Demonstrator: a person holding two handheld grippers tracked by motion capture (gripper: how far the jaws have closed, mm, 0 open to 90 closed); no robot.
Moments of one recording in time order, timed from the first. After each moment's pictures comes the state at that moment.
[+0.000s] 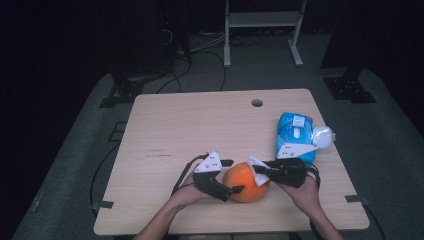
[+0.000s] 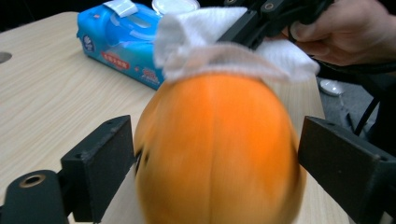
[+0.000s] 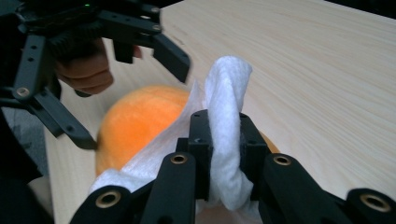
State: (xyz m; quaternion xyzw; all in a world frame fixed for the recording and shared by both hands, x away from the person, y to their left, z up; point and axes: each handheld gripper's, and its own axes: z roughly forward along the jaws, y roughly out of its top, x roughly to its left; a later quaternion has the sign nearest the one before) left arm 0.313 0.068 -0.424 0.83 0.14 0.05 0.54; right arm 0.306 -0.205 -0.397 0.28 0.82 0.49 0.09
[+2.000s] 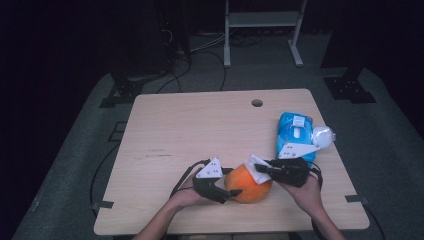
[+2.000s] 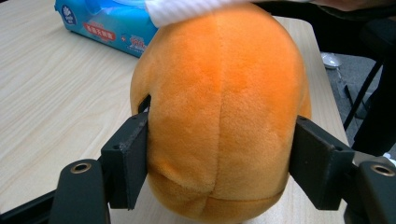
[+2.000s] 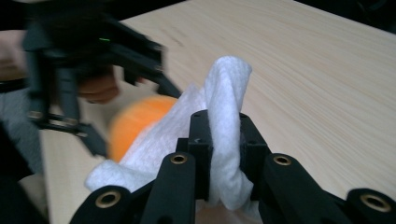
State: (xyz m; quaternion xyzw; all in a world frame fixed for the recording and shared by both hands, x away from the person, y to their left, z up) left arm 0.311 0.070 -0.446 0.85 0.11 0.06 0.51; right arm 0.303 -0.207 -0.393 0.28 0.82 0.48 0.11
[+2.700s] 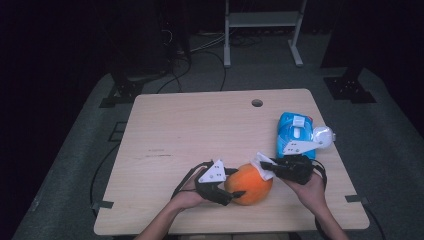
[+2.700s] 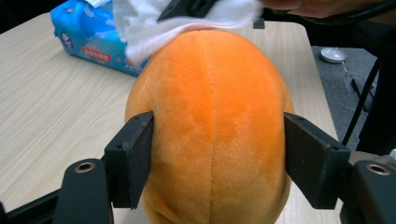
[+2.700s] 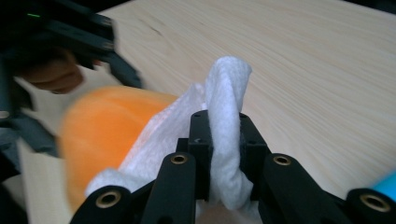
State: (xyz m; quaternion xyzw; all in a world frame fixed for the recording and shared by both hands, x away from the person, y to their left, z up) left arm 0.298 0.060 -0.433 0.85 0.08 0.08 0.51; right arm 0.315 -0.222 -0.401 0.31 0.82 0.46 0.11
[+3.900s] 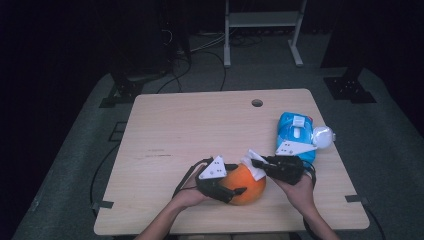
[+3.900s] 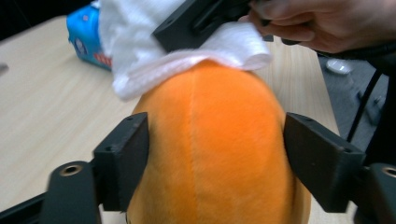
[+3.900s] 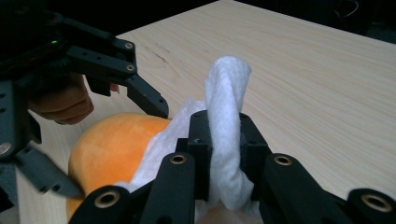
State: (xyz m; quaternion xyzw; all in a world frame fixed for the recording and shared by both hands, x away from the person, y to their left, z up) left arm 0.307 0.062 -0.429 0.84 0.11 0.07 0.53; right arm 0.310 -0.197 -0.399 0.30 0.80 0.50 0.13
